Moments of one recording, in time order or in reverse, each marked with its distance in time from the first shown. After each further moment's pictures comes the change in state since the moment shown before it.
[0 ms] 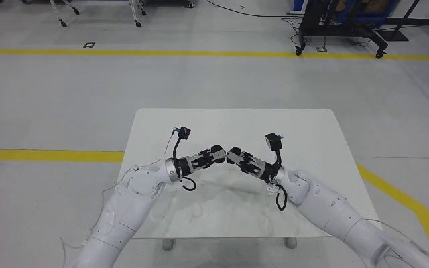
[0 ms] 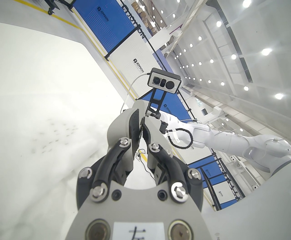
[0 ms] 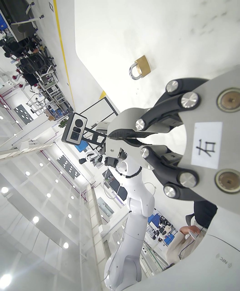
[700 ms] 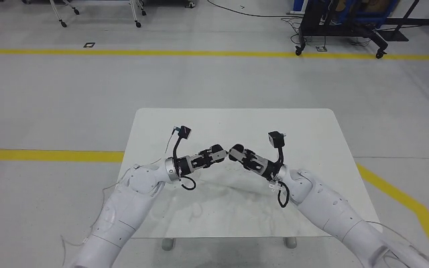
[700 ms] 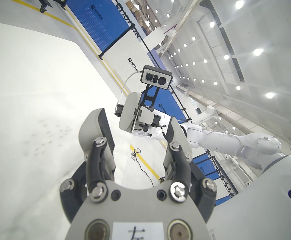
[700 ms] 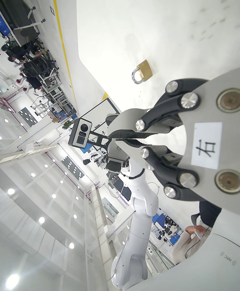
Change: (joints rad) left arm -0.022 0.000 0.017 0.024 -0.064 -0.023 -0.039; right arm -0.032 -0.022 0.084 0.012 0.045 0.000 0.085
